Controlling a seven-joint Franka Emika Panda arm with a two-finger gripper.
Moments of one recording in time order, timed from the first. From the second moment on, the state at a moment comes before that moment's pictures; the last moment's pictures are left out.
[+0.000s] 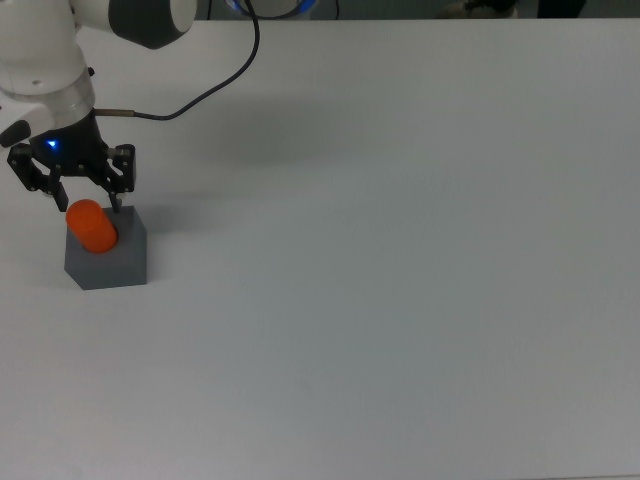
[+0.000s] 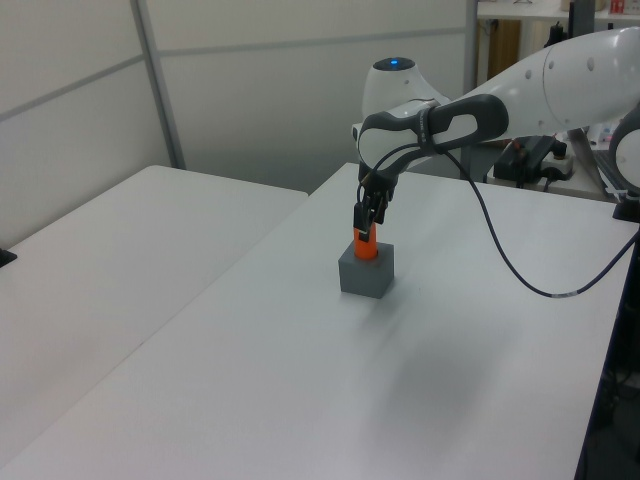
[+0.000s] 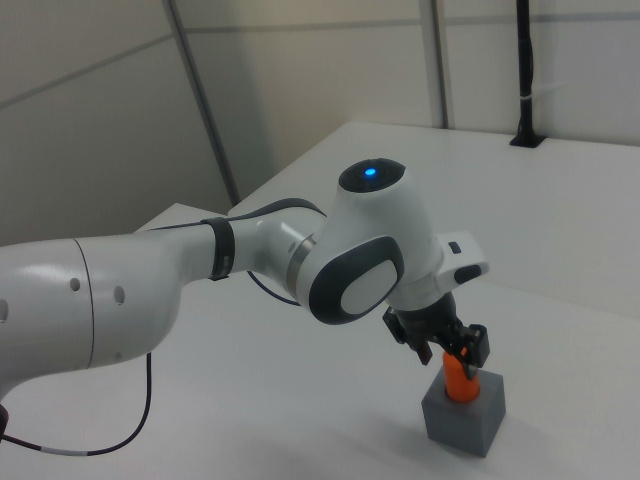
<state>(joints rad) -0.19 0.31 -0.11 -1.69 0.04 2.21 -0.34</state>
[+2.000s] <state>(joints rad) -0.19 0.26 -0.13 -1.47 0.02 1.78 -0.29</state>
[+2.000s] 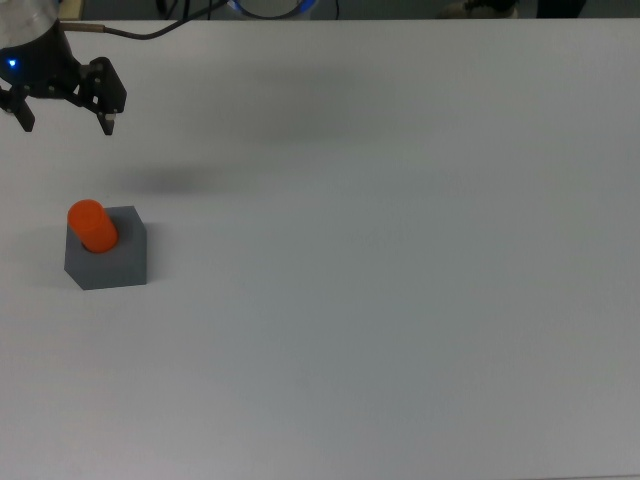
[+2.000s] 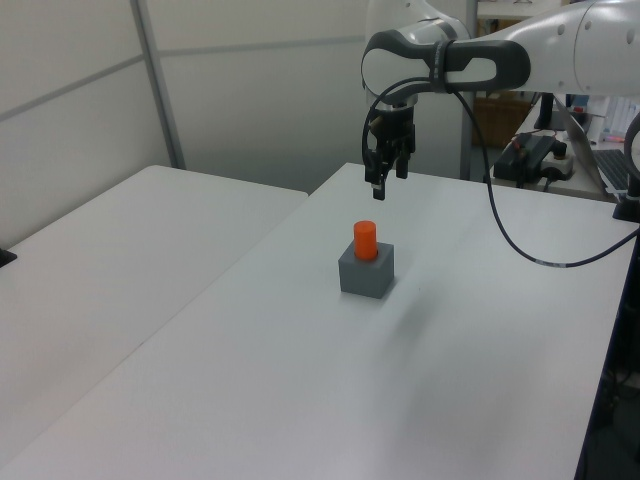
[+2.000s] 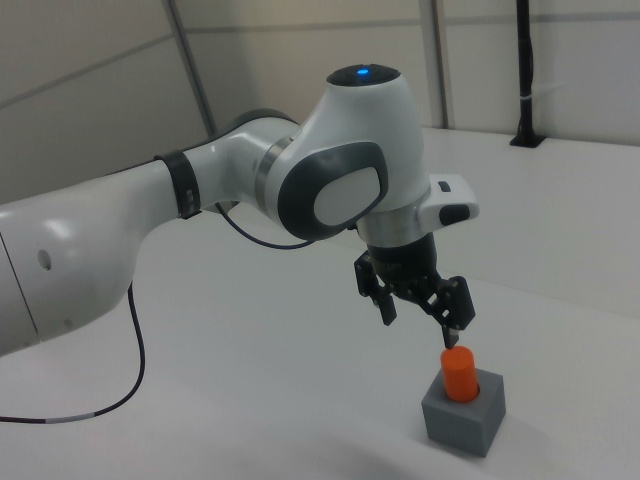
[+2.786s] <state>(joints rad) -0.19 0.26 -0.13 -1.47 0.02 1.78 -0.29</state>
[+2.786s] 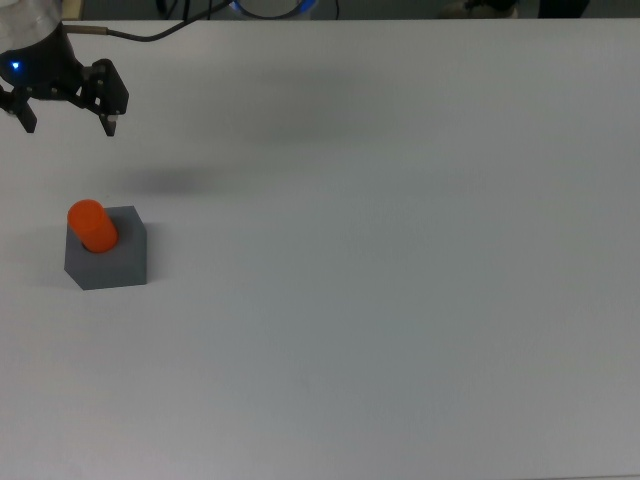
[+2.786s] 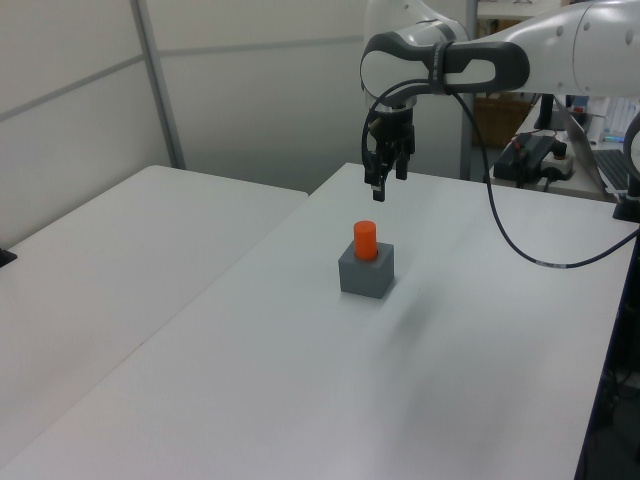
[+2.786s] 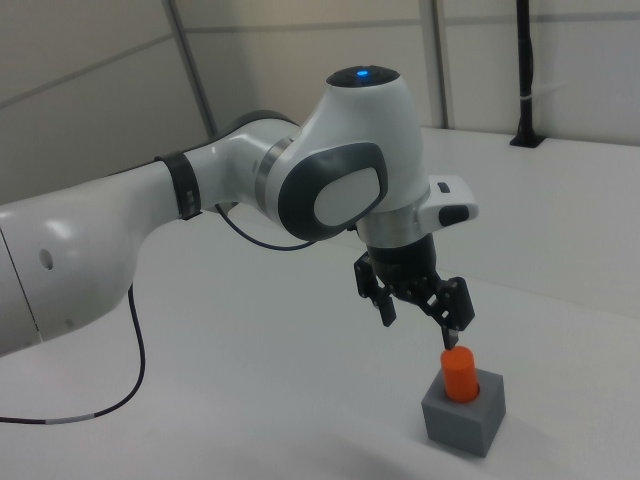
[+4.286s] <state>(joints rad) -0.19 0.27 -0.13 -1.47 -0.01 1.78 -0.29</state>
